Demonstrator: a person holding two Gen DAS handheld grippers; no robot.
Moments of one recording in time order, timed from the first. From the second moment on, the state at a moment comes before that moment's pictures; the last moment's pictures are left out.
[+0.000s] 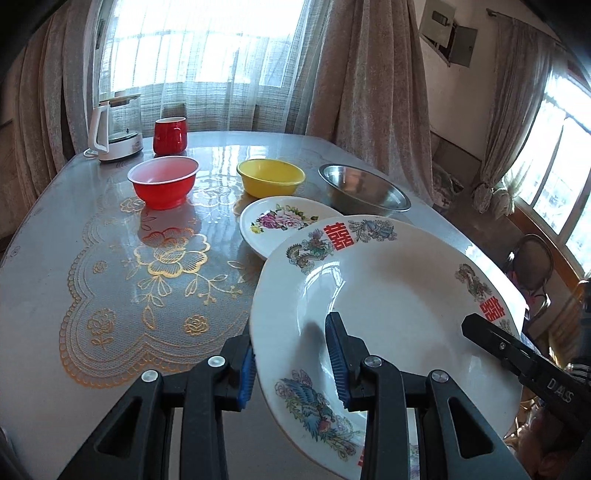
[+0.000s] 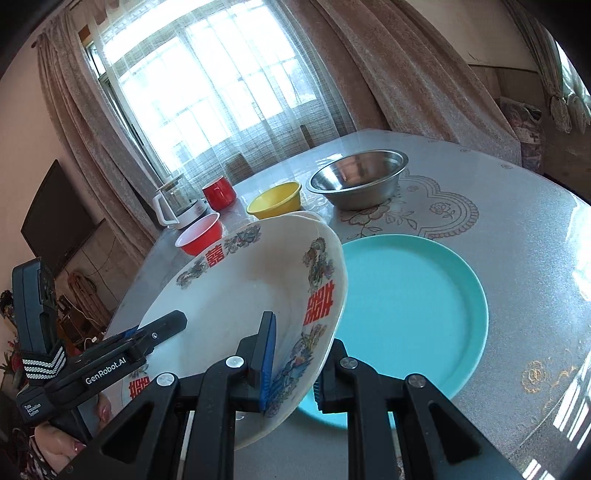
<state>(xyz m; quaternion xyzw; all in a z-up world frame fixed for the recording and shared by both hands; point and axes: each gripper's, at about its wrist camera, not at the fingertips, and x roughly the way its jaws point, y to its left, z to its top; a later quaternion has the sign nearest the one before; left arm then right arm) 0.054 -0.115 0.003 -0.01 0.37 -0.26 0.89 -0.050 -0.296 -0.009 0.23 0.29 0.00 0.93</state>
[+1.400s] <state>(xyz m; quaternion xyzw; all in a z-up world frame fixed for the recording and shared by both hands) 0.055 -0.210 -0.035 0.05 0.40 -0.28 0.87 -0.054 -0.387 -0.057 0.28 0.32 -0.08 0.90</state>
